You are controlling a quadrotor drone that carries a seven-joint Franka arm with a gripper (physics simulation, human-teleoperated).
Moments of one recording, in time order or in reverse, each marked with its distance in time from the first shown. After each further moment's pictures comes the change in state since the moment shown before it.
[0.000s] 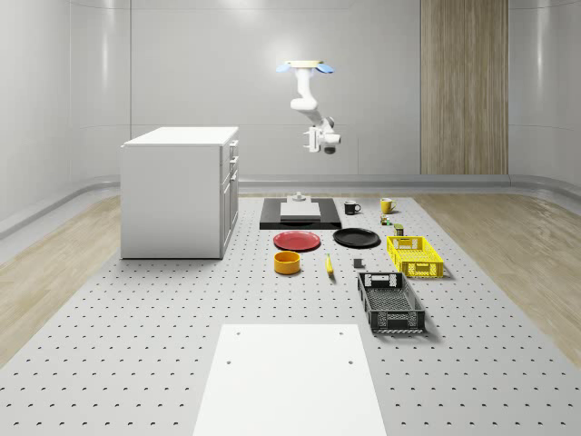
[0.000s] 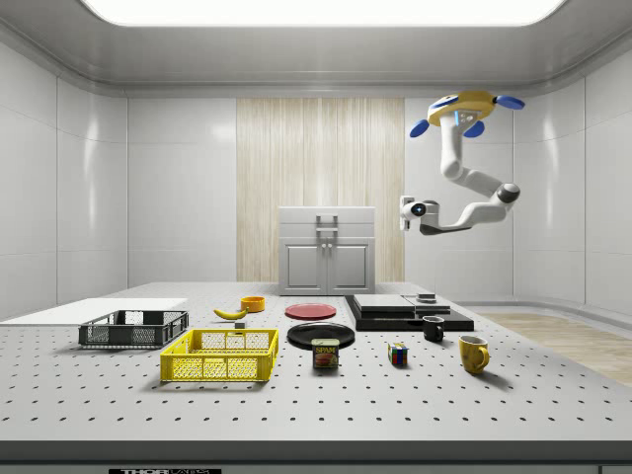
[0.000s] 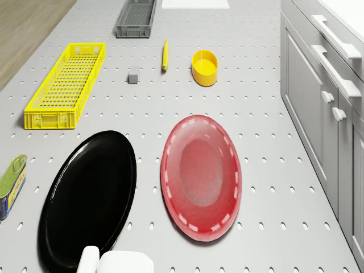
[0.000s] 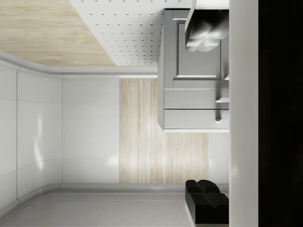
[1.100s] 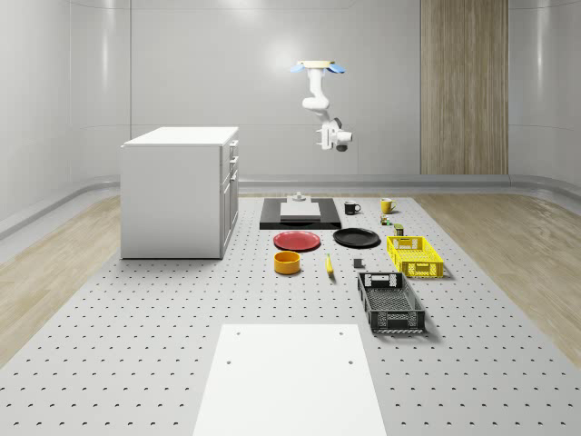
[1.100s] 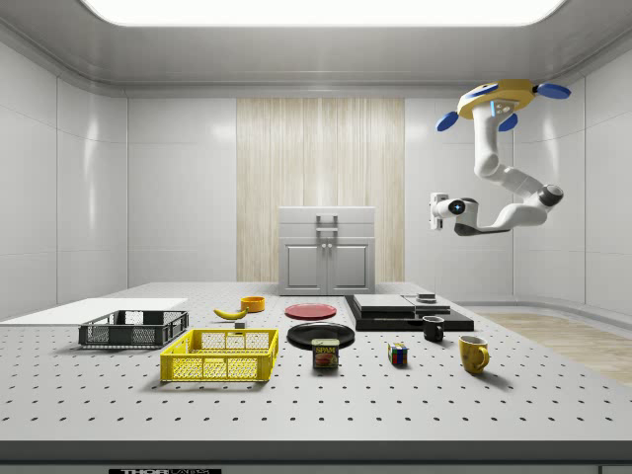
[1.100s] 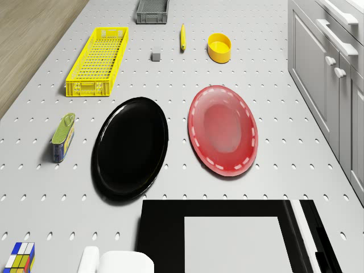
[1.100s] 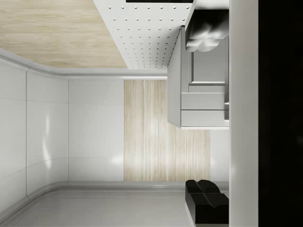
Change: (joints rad) arm -0.089 0.085 0.035 0.011 0.063 -0.080 -0.052
